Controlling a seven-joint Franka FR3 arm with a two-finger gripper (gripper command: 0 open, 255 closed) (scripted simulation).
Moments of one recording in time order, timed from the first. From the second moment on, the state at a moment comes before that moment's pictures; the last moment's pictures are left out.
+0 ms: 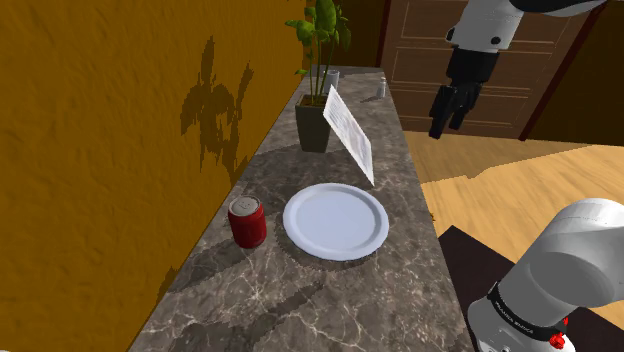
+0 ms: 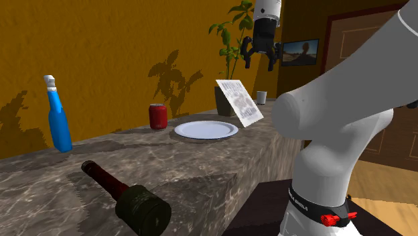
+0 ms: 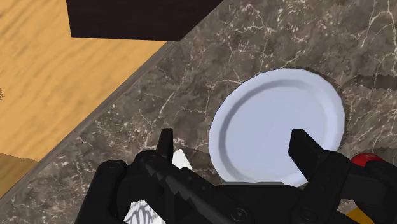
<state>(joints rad) -0.02 -0.83 0.02 -2.34 0.10 1.51 -0.03</state>
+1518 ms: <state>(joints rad) 0.05 -0.25 0.43 -2.07 0.13 1.86 0.35</state>
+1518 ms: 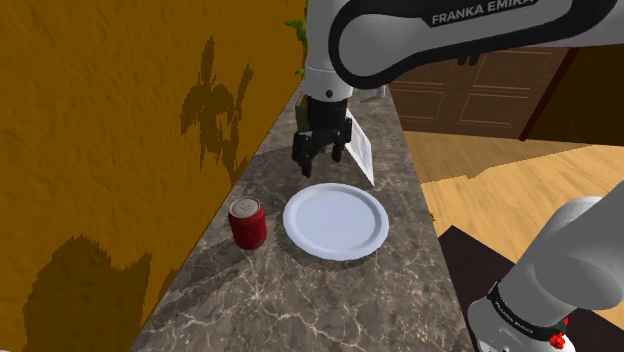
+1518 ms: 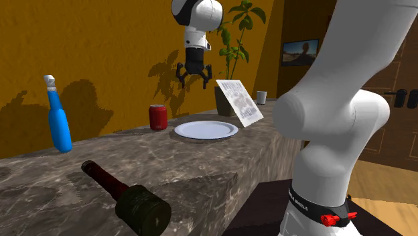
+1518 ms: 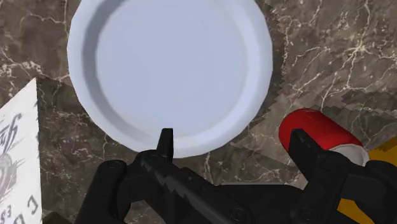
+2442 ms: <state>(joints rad) 0.21 0.33 0.56 -1.58 -0.20 1.88 0.68</state>
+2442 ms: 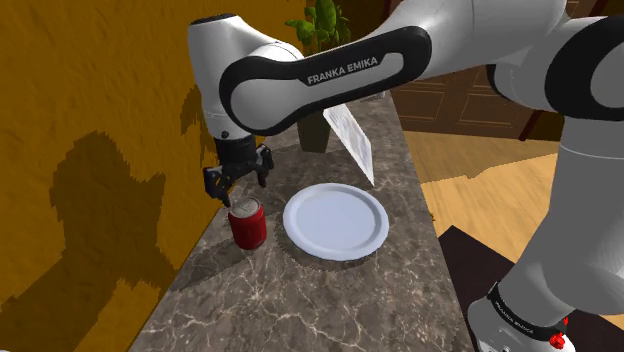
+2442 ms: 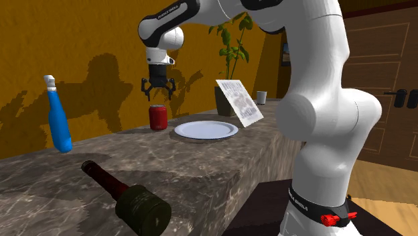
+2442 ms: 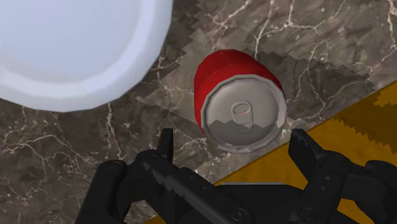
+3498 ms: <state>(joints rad) 0.24 0.41 0.54 -1.58 -0.25 1.95 0.71</state>
